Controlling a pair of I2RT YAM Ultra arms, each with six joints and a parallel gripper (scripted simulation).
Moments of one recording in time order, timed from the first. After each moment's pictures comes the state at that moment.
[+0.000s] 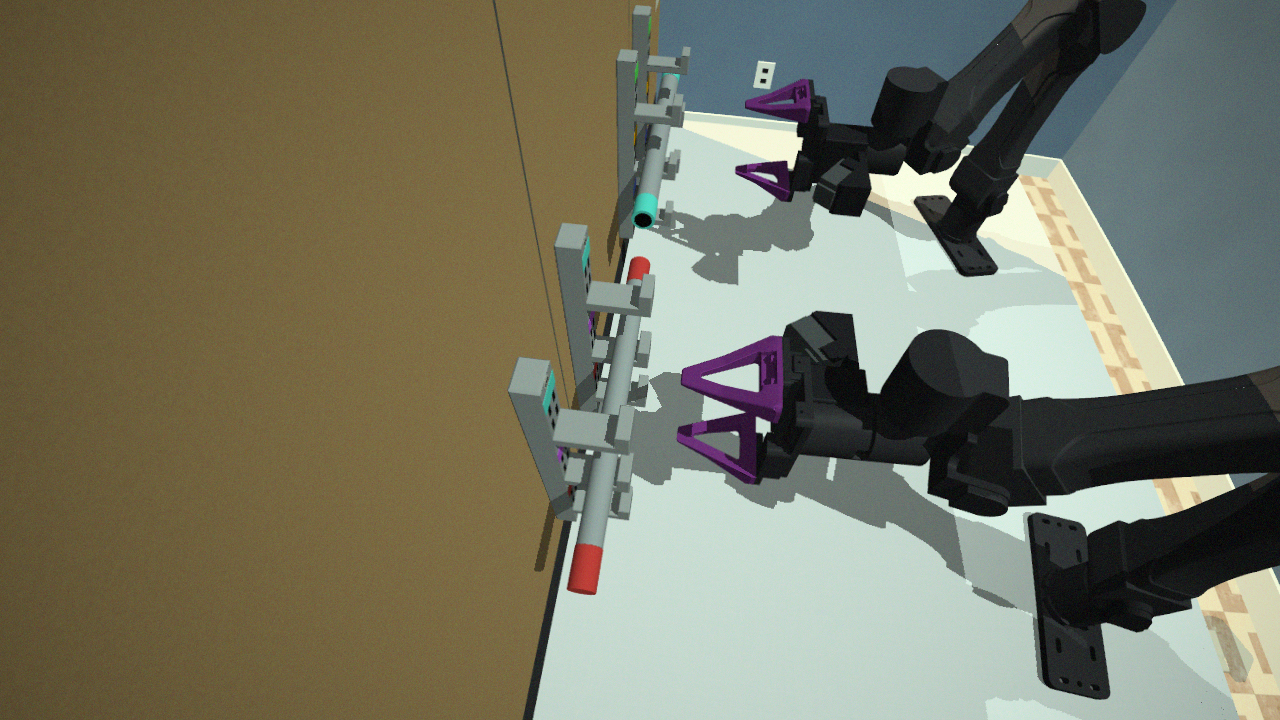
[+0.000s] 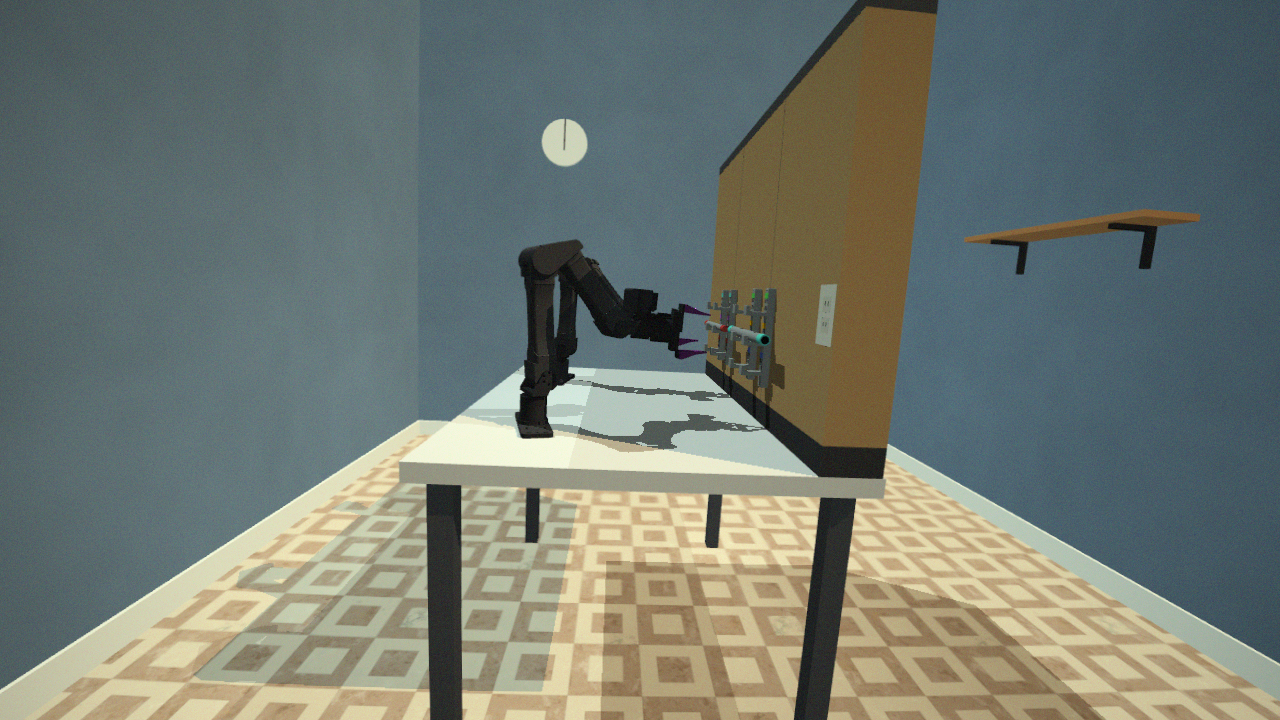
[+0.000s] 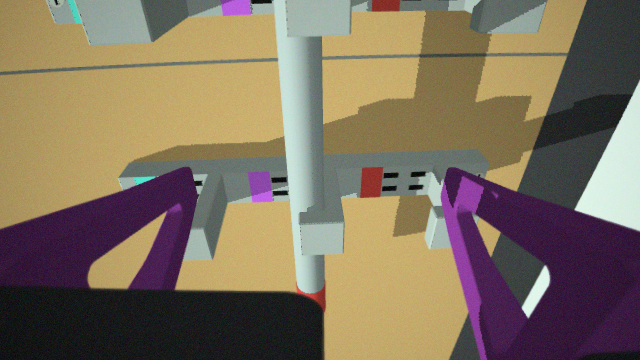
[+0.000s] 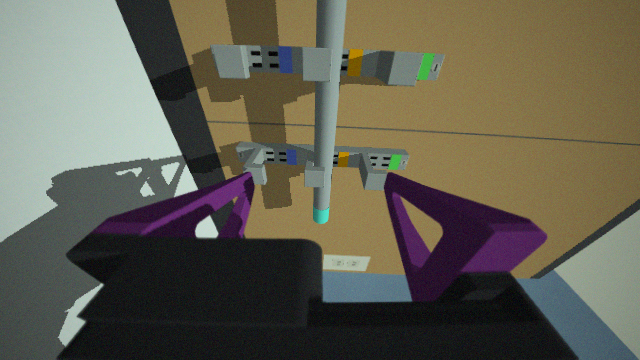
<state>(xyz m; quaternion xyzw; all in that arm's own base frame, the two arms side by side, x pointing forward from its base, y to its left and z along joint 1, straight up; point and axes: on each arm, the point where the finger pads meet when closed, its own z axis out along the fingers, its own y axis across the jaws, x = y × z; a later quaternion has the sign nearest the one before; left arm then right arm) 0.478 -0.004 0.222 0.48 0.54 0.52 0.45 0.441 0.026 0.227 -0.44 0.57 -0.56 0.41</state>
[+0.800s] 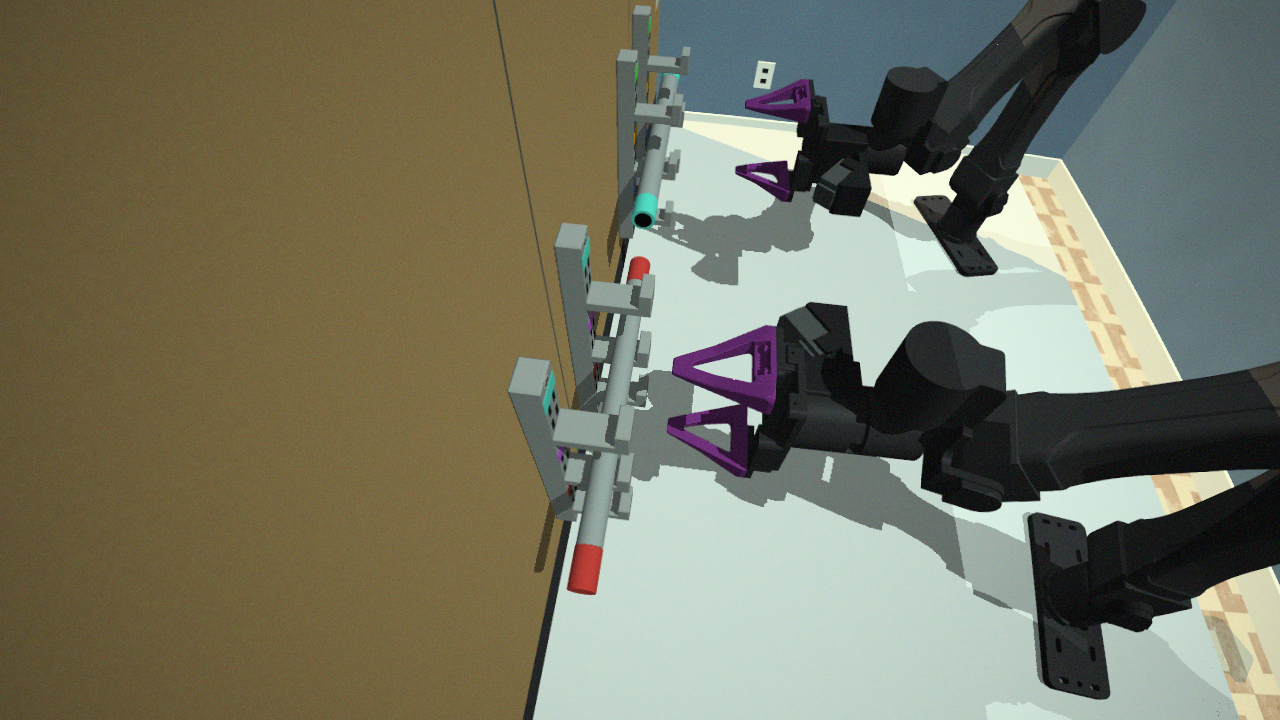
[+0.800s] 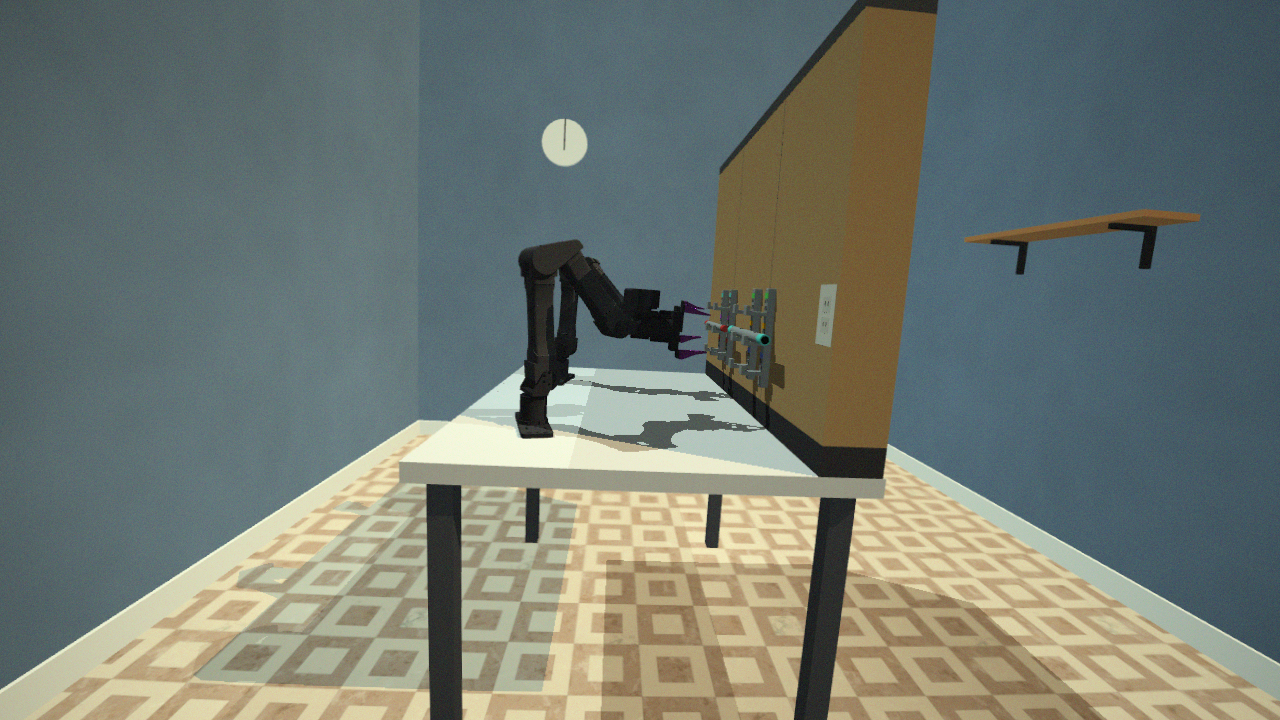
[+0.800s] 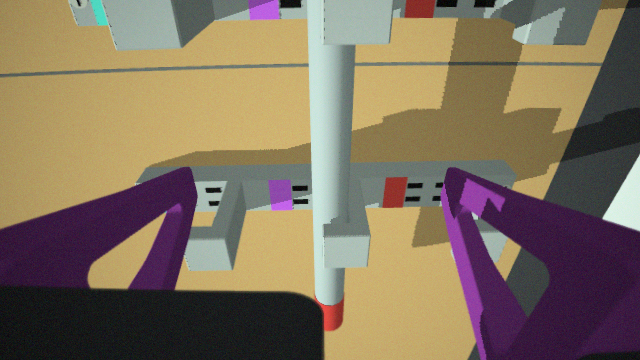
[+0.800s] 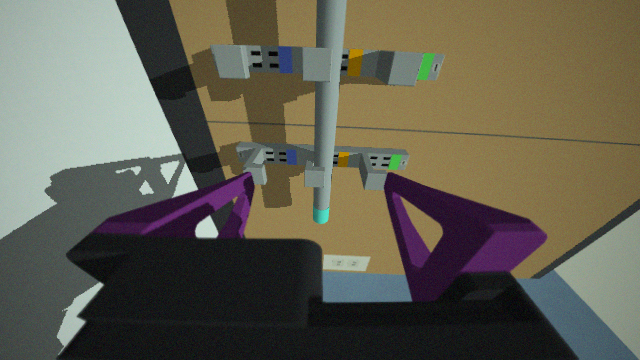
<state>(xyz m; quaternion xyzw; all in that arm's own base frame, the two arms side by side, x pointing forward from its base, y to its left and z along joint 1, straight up) 0.487 -0.004 0.234 0.47 0.54 0.53 0.46 0.441 0.026 0.227 -0.44 0.57 -0.56 0.41</state>
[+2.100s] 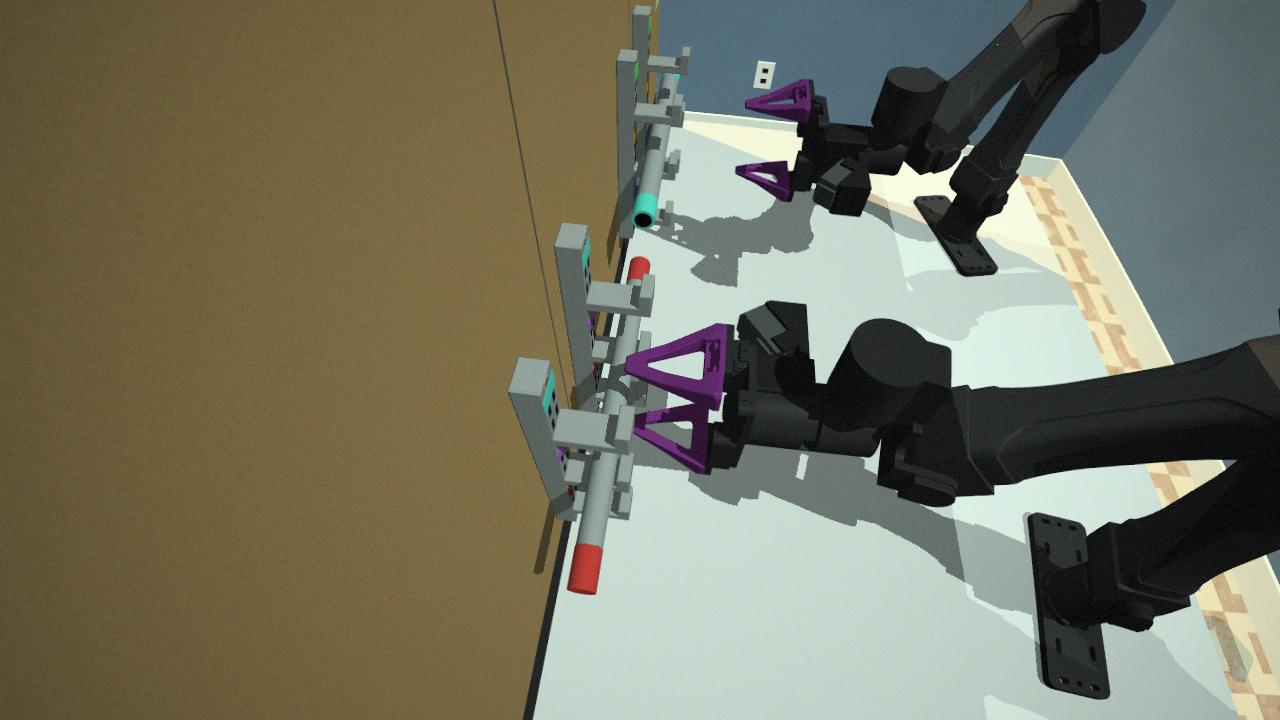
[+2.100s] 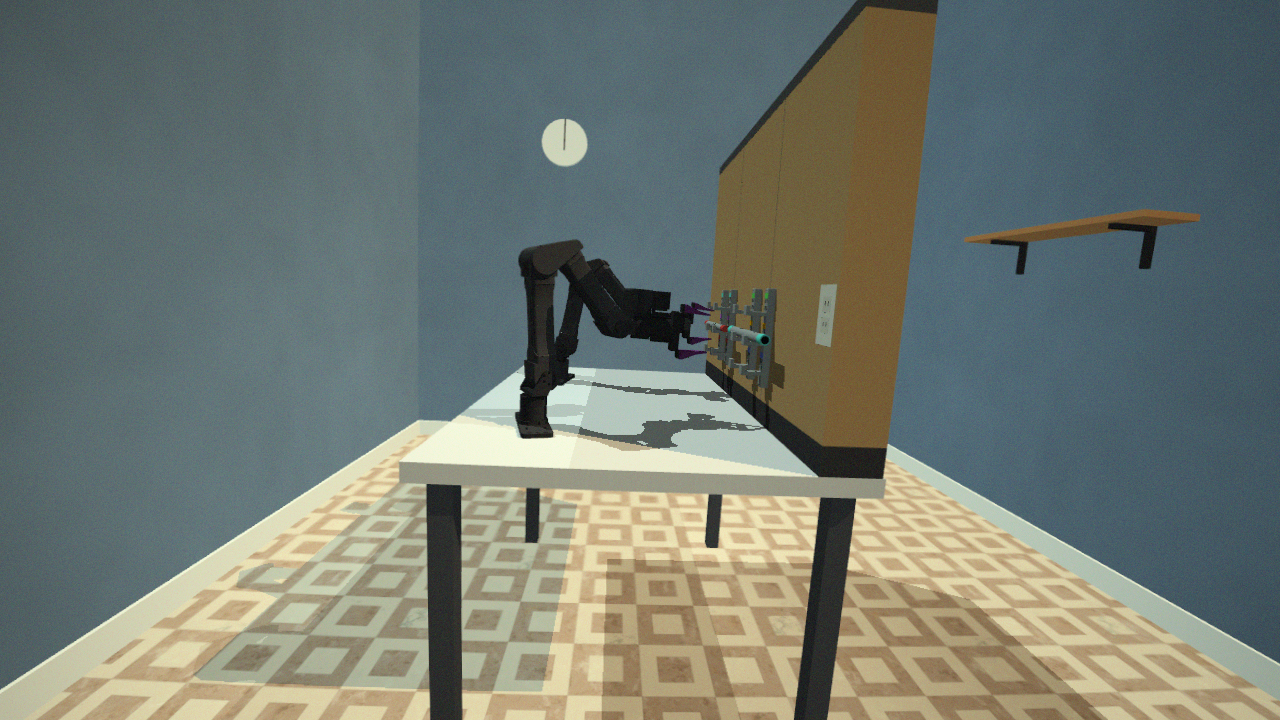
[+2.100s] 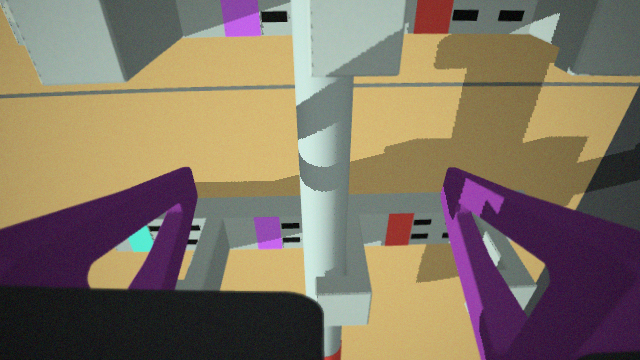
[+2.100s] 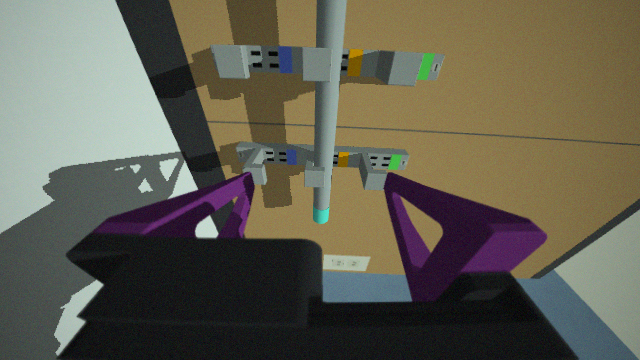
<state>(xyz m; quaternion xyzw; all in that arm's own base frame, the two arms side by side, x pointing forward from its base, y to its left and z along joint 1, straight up) 0.523 0.001 0.230 0.47 0.54 0.53 0.45 0.441 0.026 0.227 -0.44 0.57 -0.56 0.41</state>
